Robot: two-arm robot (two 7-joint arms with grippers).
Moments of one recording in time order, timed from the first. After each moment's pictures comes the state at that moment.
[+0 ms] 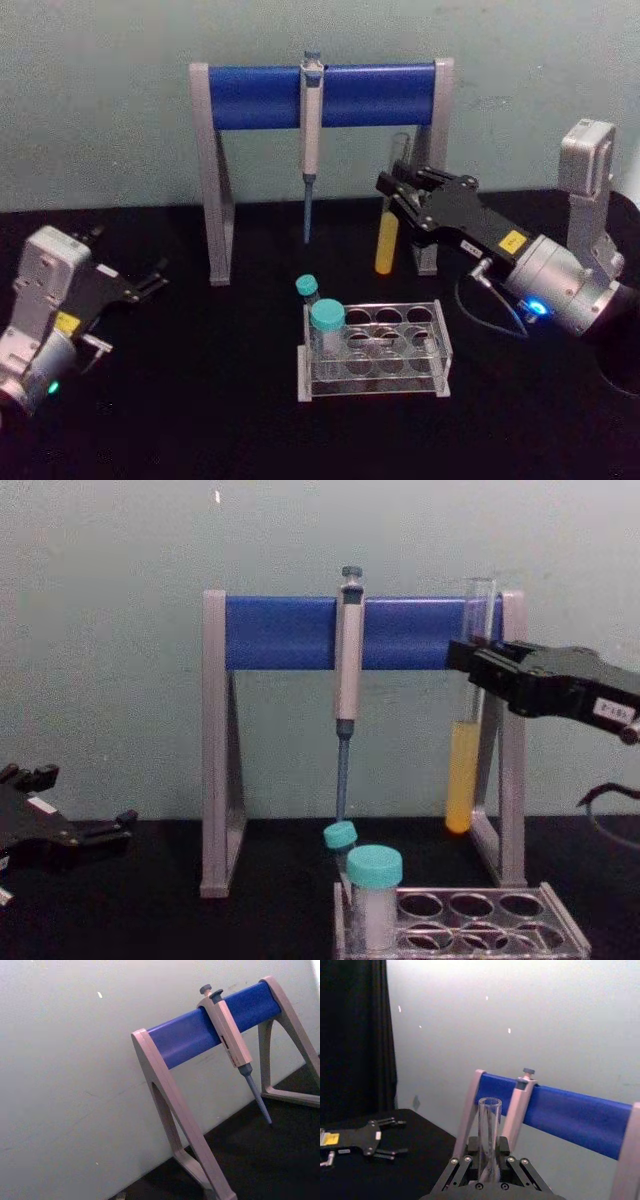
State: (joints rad) left arm -0.20 0.60 0.45 -1.41 -0.25 -0.12 0.03; right arm 0.34 0.41 -0.38 -1.42 0.52 -0.15 0.55
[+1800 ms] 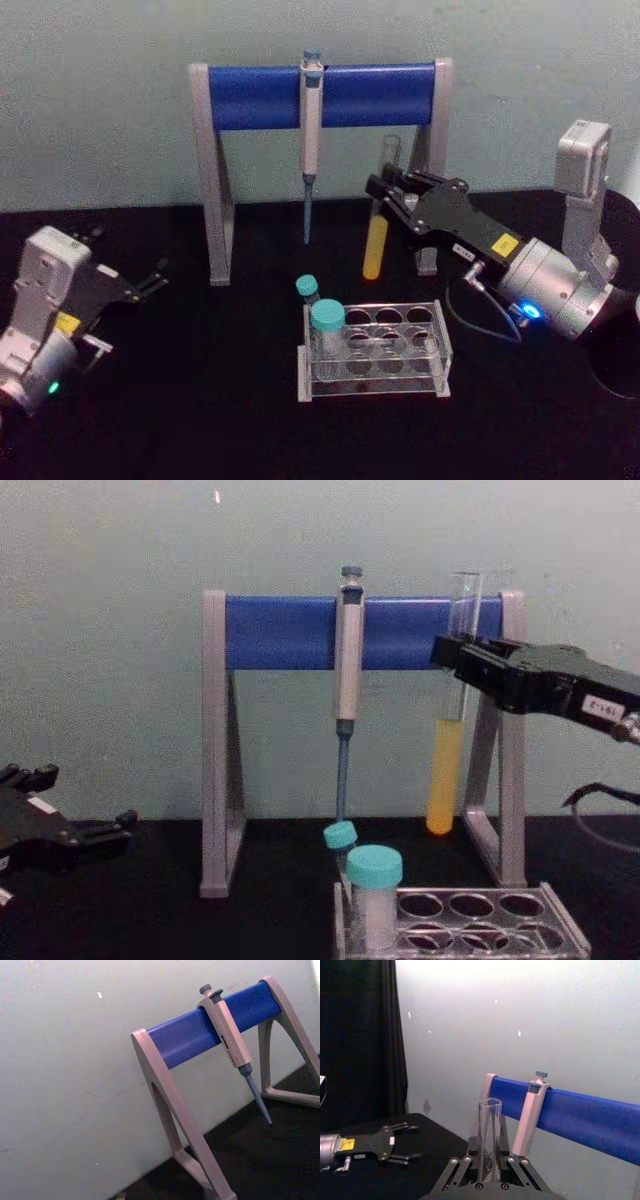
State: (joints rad) left arm -0.20 0.60 0.45 -1.41 -0.25 -0.12 0.03; right arm 0.34 0.41 -0.40 -1.44 0.56 -0.14 0.56
